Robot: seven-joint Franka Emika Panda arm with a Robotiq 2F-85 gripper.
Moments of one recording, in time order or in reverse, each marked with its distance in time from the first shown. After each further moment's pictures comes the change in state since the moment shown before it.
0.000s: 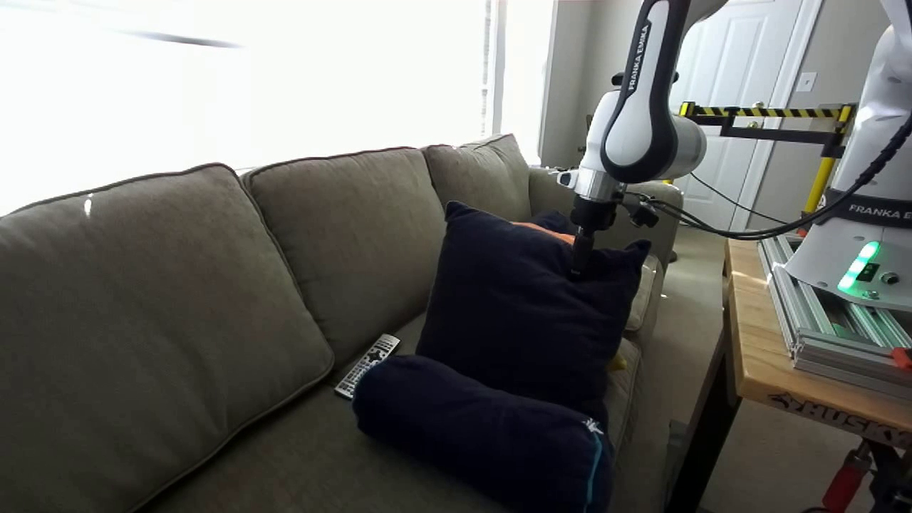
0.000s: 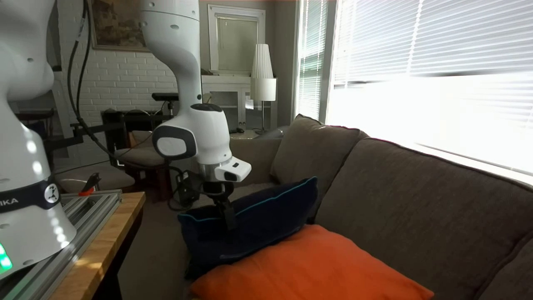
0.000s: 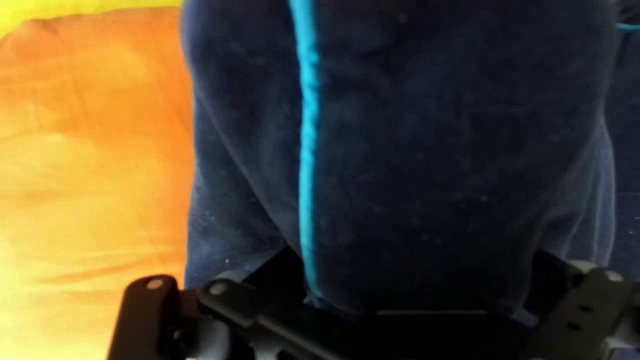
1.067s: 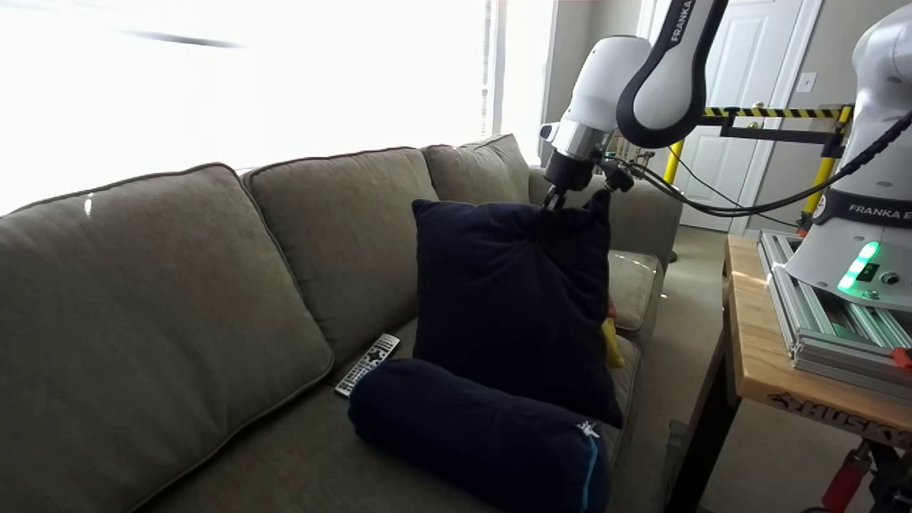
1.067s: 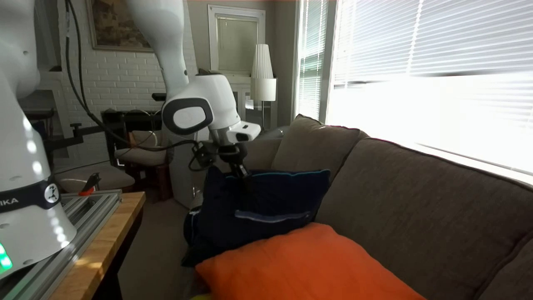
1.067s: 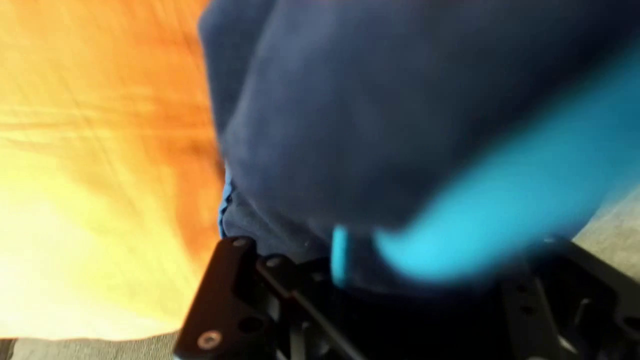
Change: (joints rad) arm 0.256 -0.220 -0.217 -0.001 -0.354 -0.057 0.422
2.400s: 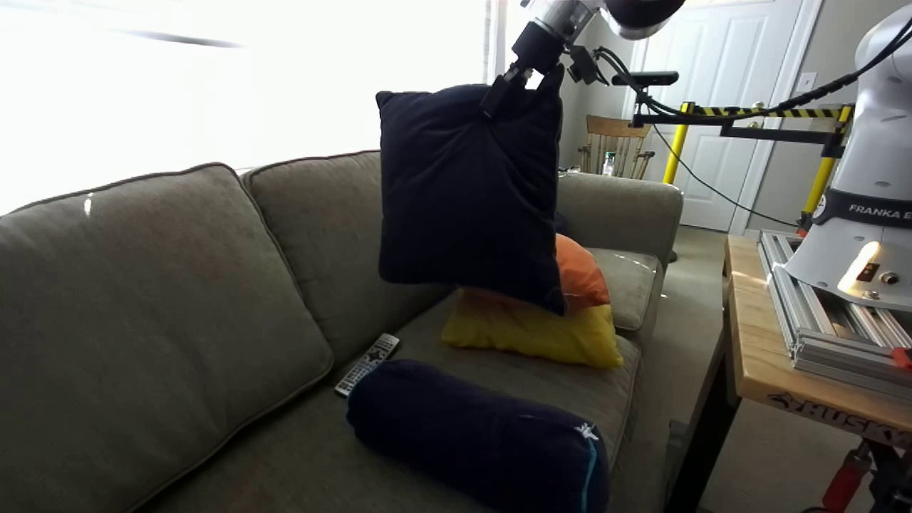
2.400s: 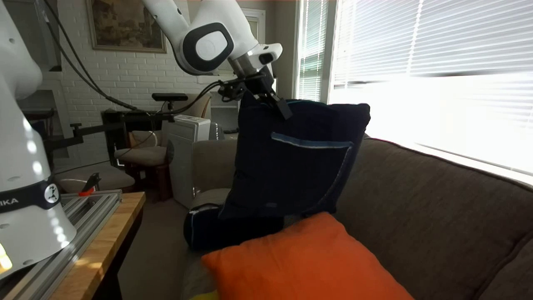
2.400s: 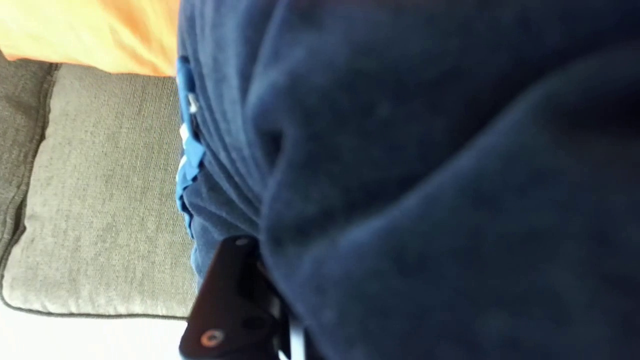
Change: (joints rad) arm -0.037 -0.333 -0.022 0.132 -0.170 -0.158 0.131
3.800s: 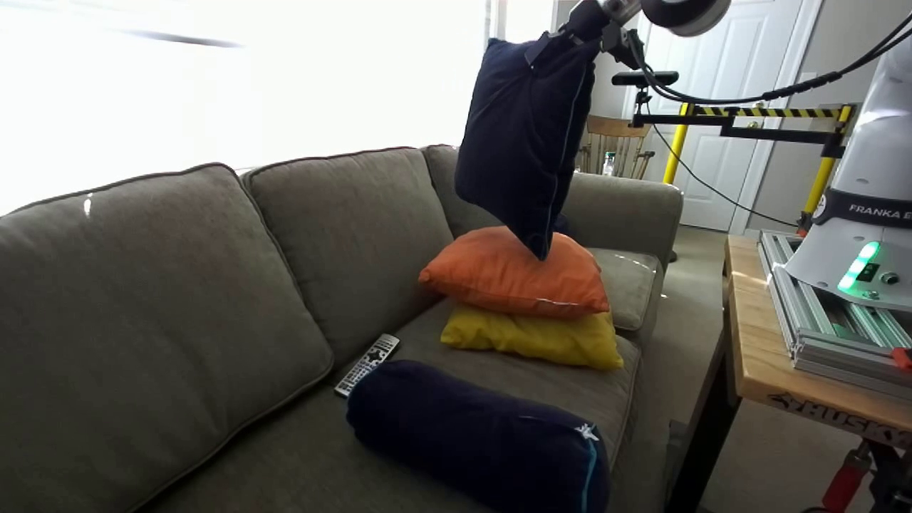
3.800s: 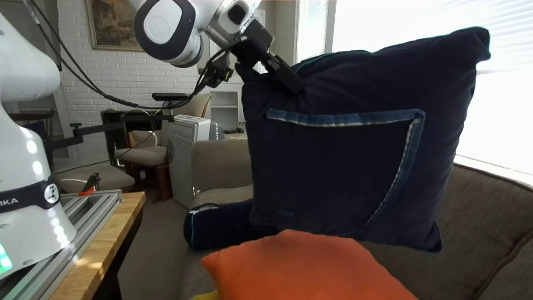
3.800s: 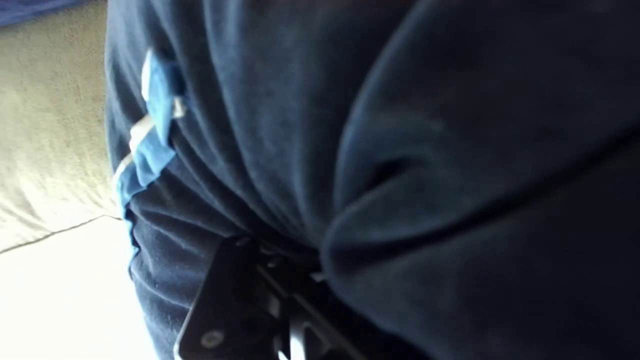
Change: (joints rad) arm -0.388 -0.226 0.125 -0.224 0.083 0.307 0.156
